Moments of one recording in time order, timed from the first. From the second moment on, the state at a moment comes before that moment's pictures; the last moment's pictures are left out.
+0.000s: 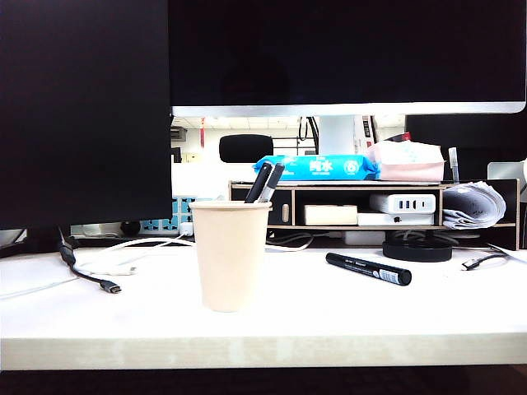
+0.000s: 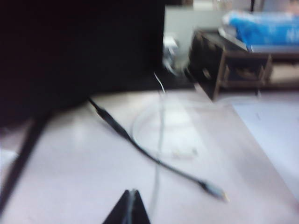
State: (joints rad) left arm -0.07 0.00 0.01 -0.04 0.08 -0.04; right arm 0.05 0.00 0.01 0.01 -0.07 0.11
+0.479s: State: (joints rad) left arm -0.03 0.00 0.01 -0.01 0.00 -0.08; right arm 0.05 0.00 0.01 0.01 -0.07 0.11
